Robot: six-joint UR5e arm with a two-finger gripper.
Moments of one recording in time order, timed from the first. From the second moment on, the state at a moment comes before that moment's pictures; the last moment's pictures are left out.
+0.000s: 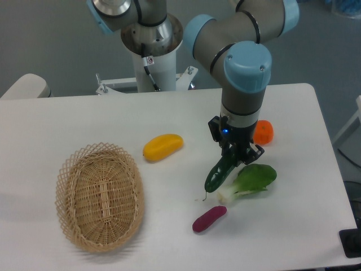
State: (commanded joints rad) arm 2.54 -1.90 -1.45 -1.25 1.56 1.33
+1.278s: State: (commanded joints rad) arm 2.42 -1.97 -1.58 -1.07 1.56 0.83
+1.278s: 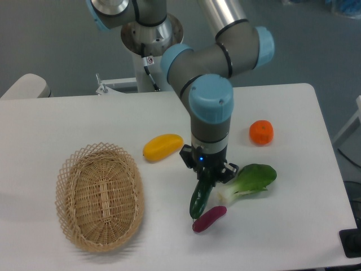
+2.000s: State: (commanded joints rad) arm 2.35 -2.05 -1.72 -0.98 1.56 0.63
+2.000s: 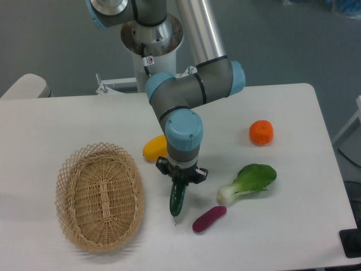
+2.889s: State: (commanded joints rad) arm 2.36 -1.96 -1.55 -0.94 1.62 0.79
